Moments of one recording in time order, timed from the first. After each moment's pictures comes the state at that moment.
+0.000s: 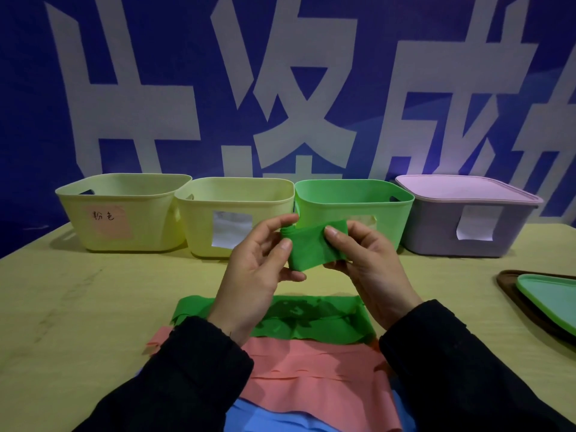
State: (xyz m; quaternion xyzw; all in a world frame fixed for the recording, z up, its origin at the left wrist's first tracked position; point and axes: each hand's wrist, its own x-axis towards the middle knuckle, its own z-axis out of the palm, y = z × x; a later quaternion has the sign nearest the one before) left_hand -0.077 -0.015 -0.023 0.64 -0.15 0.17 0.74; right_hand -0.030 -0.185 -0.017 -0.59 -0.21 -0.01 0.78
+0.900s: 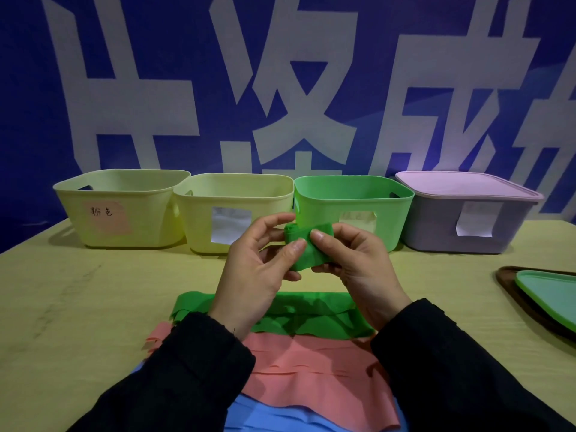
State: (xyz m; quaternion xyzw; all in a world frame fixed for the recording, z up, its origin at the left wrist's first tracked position) left_hand -0.074 -0.017 -0.025 0.66 -0.14 0.20 0.71; right_hand -0.038 -0.173 -0.019 -0.59 -0.22 -0.02 0.77
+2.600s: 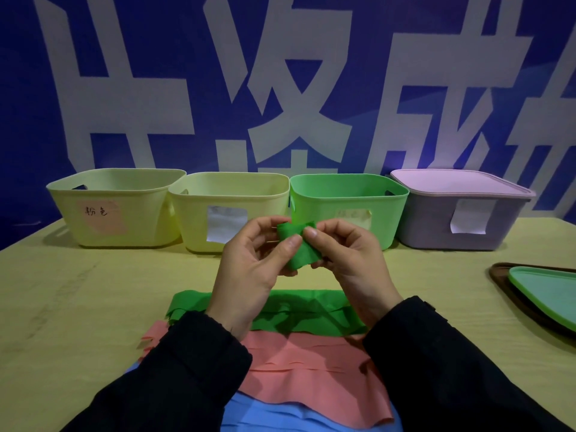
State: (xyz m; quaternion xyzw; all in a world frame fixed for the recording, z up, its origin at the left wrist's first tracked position) left_hand -0.077 -0.021 -0.024 0.64 -0.13 0.20 0.73; right_hand -0.036 -0.170 -0.020 -0.58 -0.24 -0.05 0.78
